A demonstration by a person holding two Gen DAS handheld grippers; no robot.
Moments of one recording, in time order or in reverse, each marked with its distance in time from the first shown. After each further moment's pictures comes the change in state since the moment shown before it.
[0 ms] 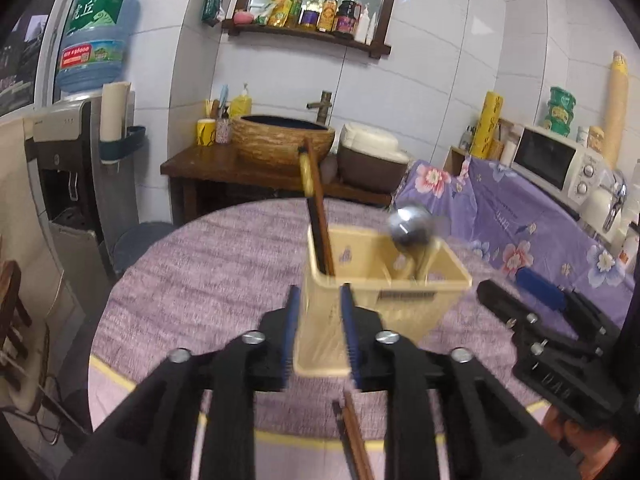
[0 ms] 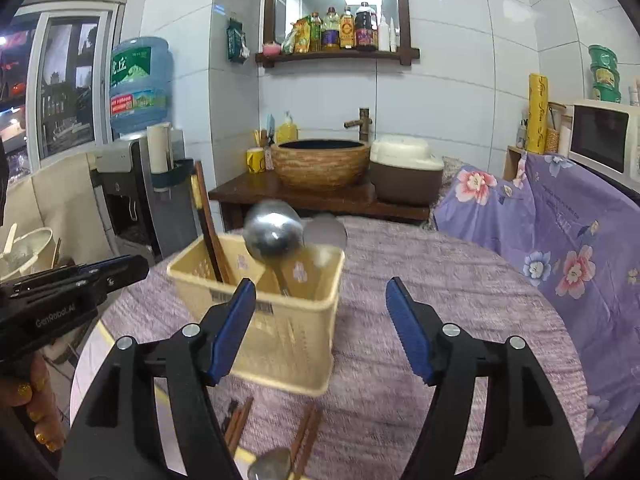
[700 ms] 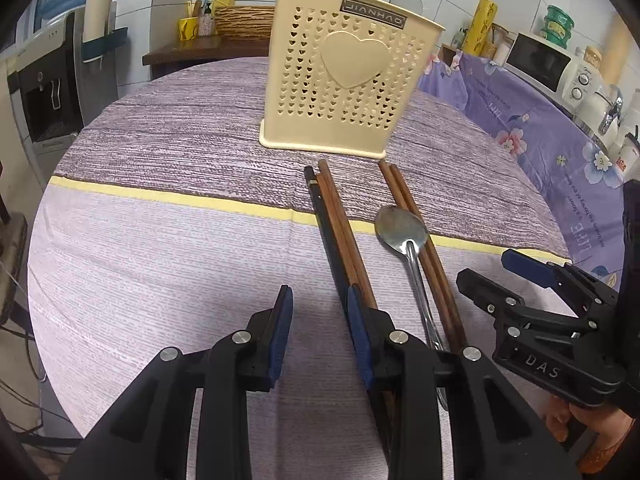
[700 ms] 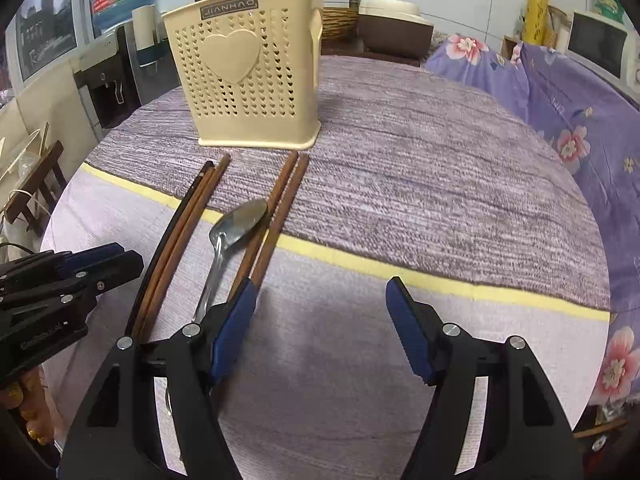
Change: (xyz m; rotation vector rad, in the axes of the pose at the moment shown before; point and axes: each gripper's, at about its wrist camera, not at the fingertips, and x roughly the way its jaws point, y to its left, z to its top) left arm 0.008 -0.018 -0.144 0.014 0.323 -0.044; right arm -0.004 -0.001 -0.150 0.027 0.386 -0.027
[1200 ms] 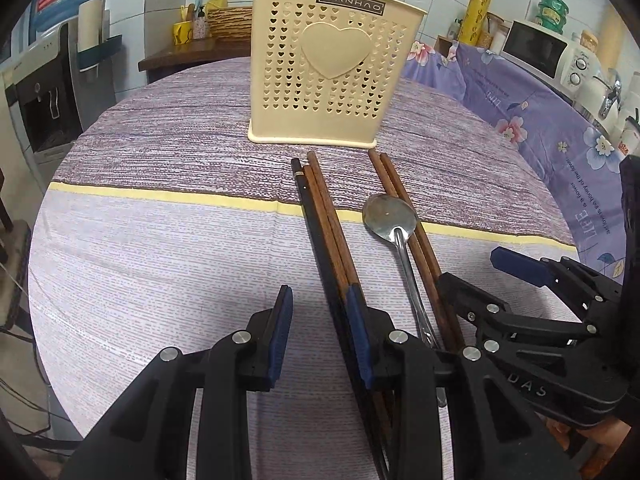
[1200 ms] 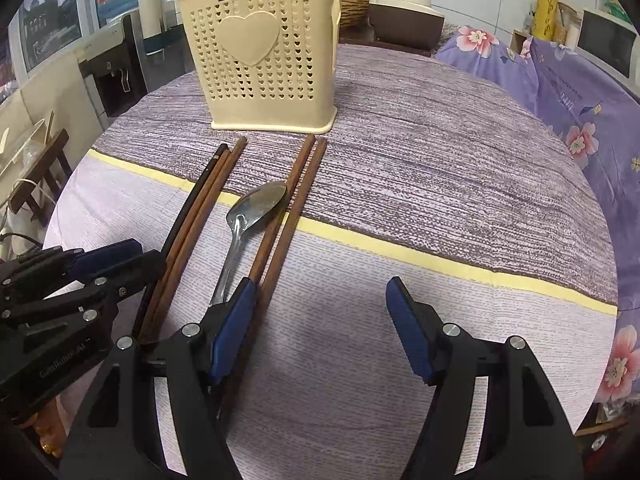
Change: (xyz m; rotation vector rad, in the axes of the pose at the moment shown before) left arm 0.003 -0.012 -0.004 0.036 0.008 0.030; right arm 0.003 0.010 -0.003 -0.005 0.040 0.020
